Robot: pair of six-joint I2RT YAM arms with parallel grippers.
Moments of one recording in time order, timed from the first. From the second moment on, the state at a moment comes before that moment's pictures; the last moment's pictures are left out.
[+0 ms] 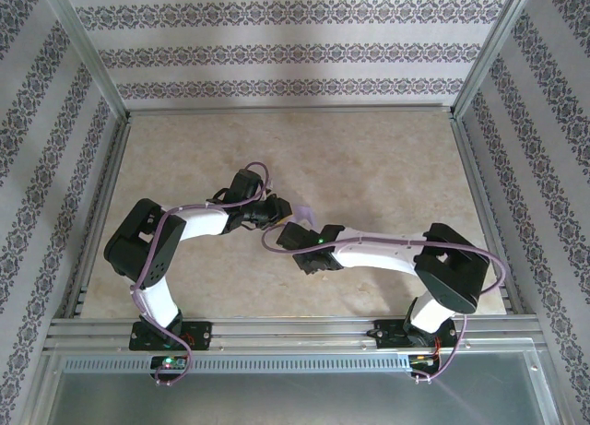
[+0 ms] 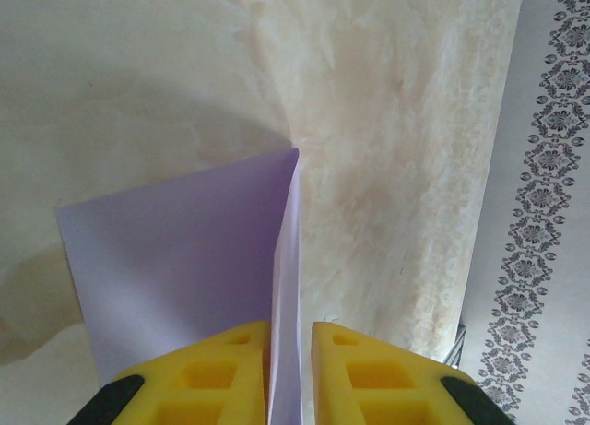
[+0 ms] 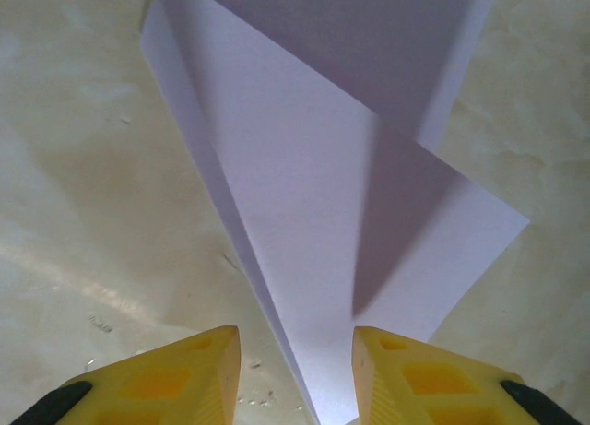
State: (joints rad) left arm -0.48 1.76 0.86 0.16 0.54 -0.99; right arm 1.05 1.63 0.94 -0.65 0.30 0.47
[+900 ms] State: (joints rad) left arm -0.48 1.76 0.86 0.15 0.54 -0.99; right arm 1.06 1.71 0.95 -0.66 0.36 0.47
